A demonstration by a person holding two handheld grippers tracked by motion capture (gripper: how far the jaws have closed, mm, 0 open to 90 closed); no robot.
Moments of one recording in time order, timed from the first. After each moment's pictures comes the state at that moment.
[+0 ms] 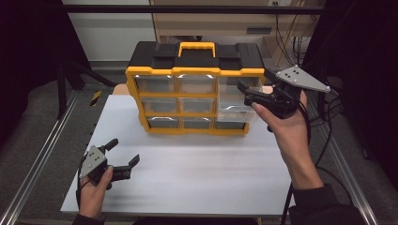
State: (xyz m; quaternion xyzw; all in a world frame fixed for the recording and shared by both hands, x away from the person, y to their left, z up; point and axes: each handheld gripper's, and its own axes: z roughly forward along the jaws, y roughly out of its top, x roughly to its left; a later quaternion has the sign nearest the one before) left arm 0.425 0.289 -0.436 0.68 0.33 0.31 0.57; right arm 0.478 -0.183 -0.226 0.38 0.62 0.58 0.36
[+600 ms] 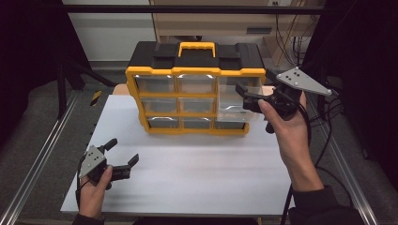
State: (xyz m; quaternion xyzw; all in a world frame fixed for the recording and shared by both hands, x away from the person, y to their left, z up) left arm 0.425 0.289 -0.437 0.68 0.34 0.31 0.57; right arm 0.473 -0.183 -0.225 0.37 0.62 0.60 0.35
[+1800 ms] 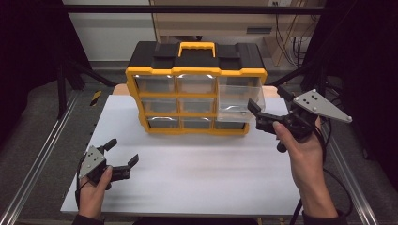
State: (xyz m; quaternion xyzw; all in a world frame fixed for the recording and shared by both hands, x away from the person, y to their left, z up) left arm 0.424 0.289 -0.436 0.68 0.34 0.32 0.57; right arm 0.430 -0.206 -0.245 0.38 0.61 0.60 0.35
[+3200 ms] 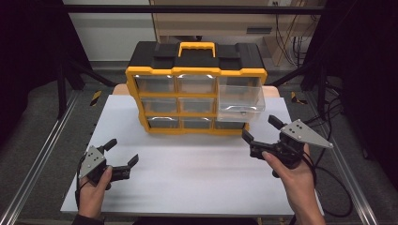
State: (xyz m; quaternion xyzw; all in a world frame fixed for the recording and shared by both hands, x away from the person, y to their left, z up) left arm 0.424 0.290 -0.436 0.68 0.34 0.32 0.57; right arm 0.408 -0.202 -0.308 0.40 0.65 0.57 0.31
